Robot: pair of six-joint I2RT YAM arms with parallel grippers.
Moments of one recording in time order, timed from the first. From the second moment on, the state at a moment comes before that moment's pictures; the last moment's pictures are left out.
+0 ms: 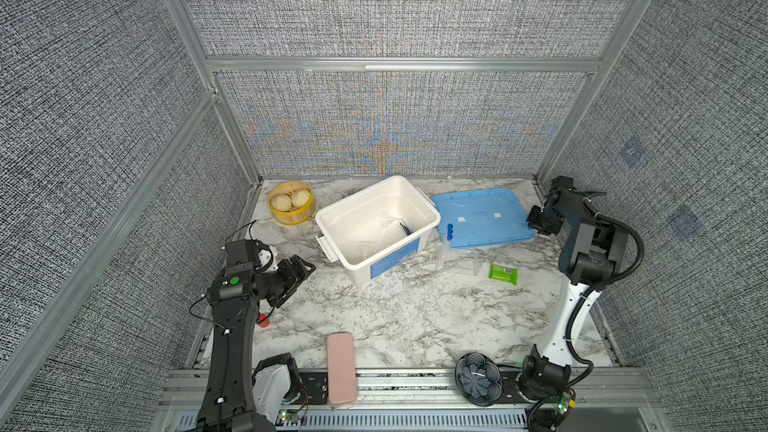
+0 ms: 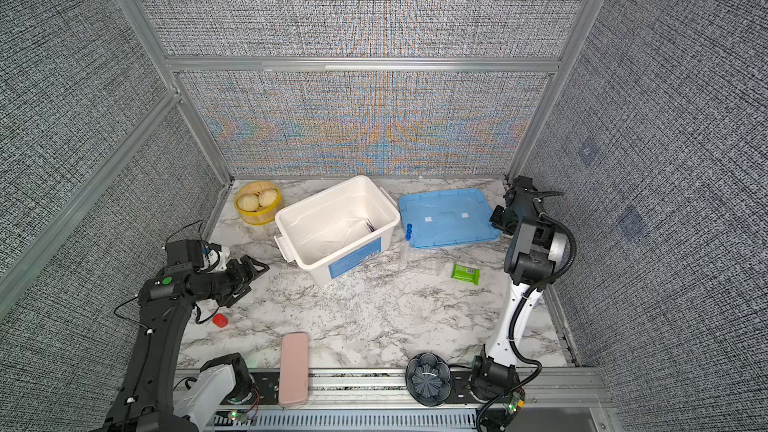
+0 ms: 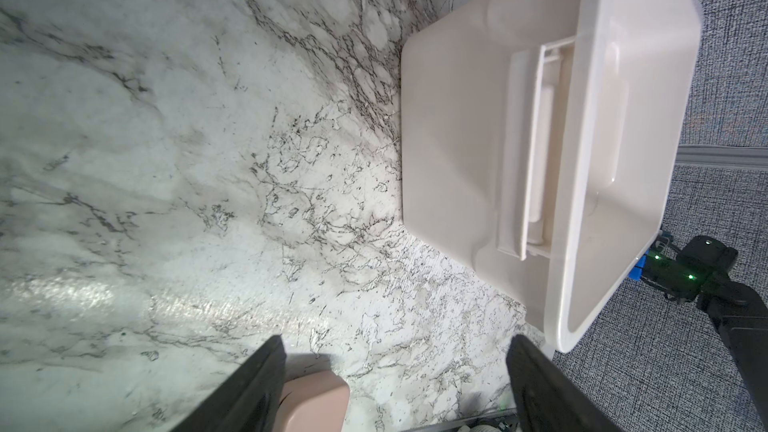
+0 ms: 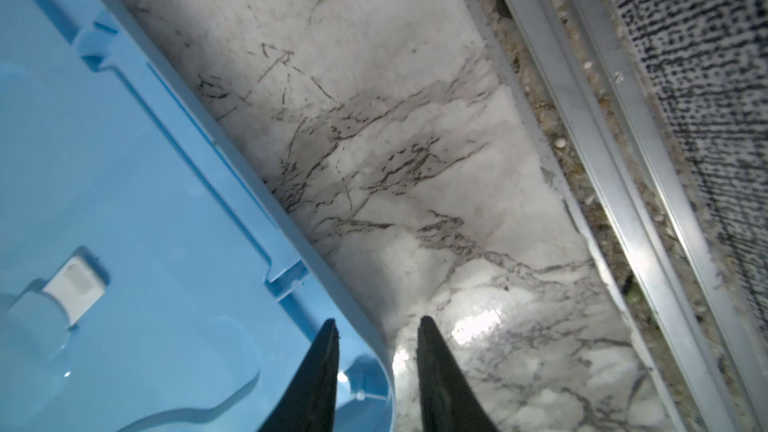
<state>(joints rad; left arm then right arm) 0.22 0.93 0.83 -1.00 0.57 -0.49 -0.33 2.27 1.84 -0.82 -0.02 0.20</state>
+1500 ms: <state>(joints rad) 0.22 0.96 0.87 -1.02 0.56 -0.47 -0.35 1.85 1.18 -0.45 -0.16 0.56</state>
